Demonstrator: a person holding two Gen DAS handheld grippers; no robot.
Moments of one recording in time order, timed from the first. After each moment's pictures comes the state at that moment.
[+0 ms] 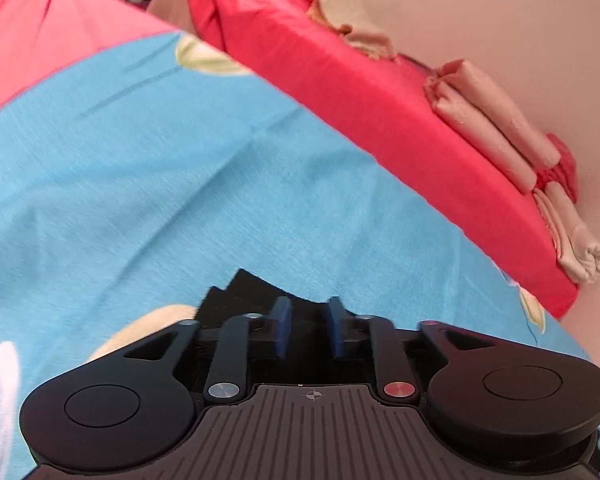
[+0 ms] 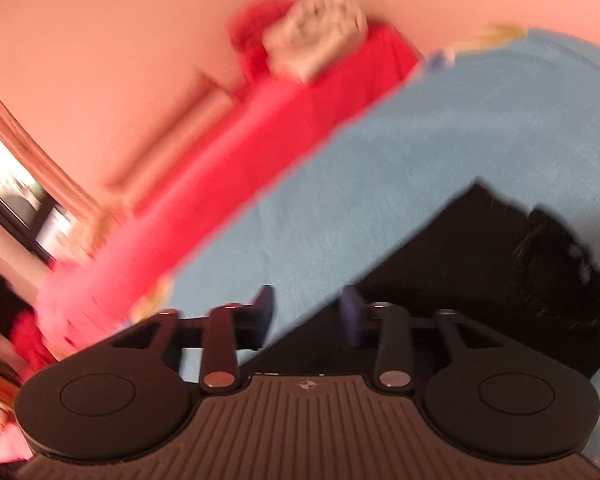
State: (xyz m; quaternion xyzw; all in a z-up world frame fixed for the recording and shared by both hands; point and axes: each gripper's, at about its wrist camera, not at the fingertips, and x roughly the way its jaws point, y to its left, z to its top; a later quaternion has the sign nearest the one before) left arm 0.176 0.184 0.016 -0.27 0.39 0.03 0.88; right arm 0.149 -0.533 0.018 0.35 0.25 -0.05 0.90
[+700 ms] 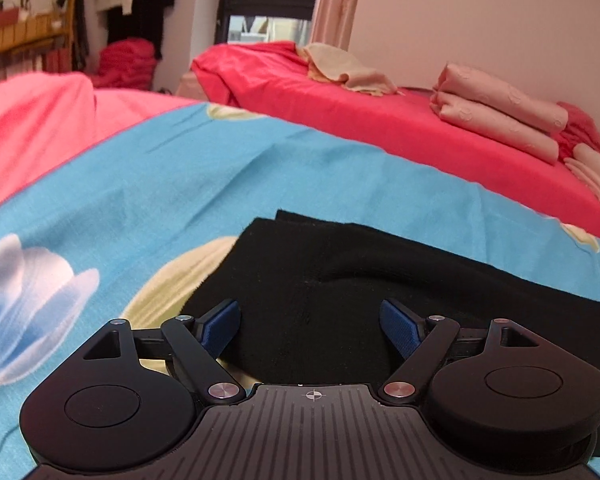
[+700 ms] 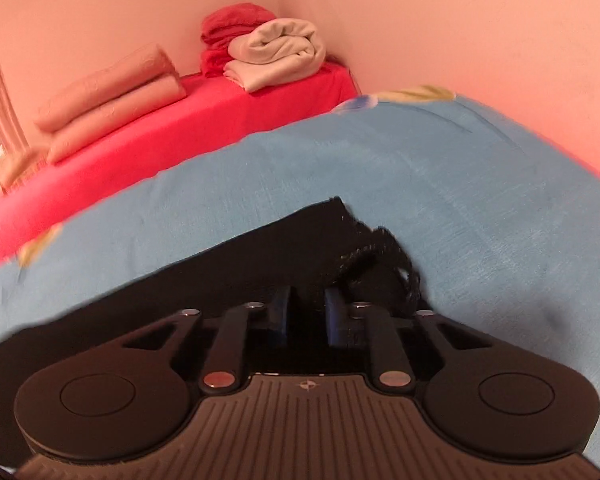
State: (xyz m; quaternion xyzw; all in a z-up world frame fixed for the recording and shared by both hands) left arm 0.093 0.104 -0.009 -0.11 0.31 0.13 0.93; right arm 0.111 -0.534 -0.009 0.14 0.29 -0.16 0.93
